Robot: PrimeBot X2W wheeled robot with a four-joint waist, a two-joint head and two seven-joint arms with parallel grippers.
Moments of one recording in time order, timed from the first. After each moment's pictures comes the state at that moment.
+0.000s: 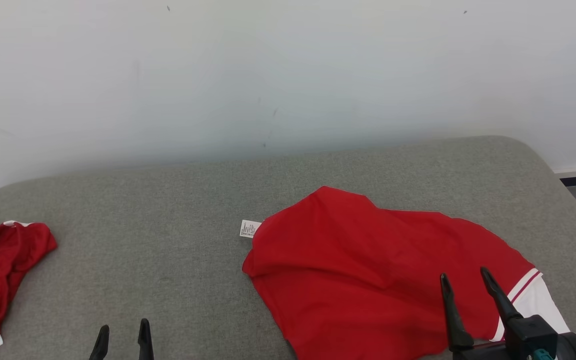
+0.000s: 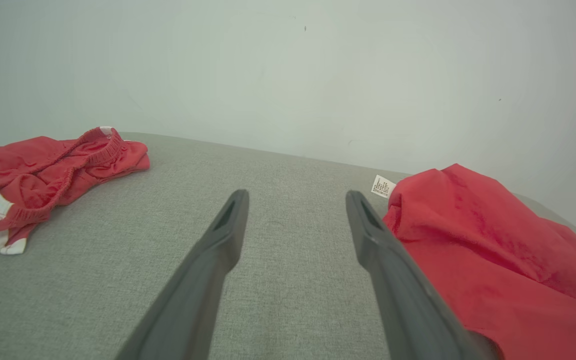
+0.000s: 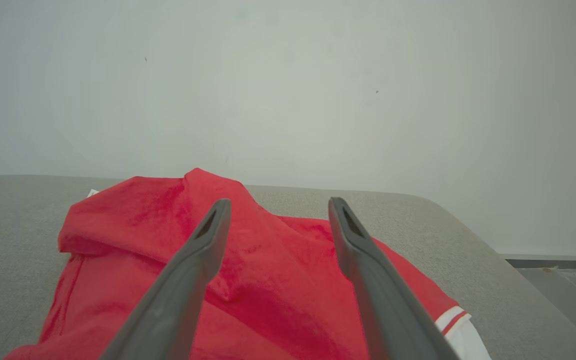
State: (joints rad) left arm 0.15 0.05 0.01 0.08 -0.25 -0.03 -0.26; right arm 0.03 -0.05 0.00 0.14 -0.02 0.13 -0.20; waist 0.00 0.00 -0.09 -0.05
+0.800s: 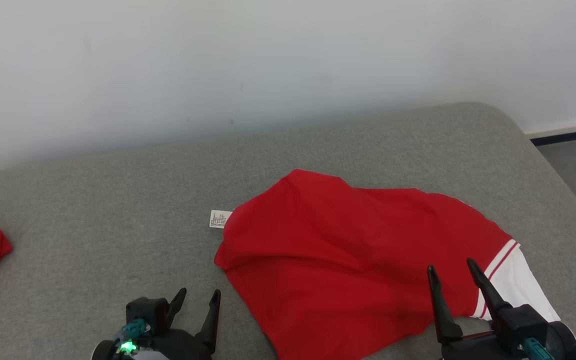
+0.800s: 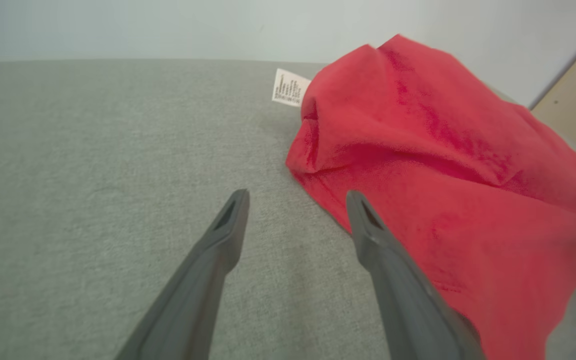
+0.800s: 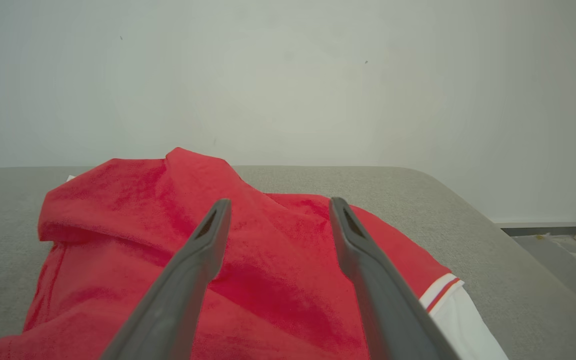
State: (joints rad) left arm -0.21 0.05 -0.18 0.53 -0.25 -0.11 -0.13; right arm 0.00 -0.05 0.04 0.15 0.01 0.13 -0.18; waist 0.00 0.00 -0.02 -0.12
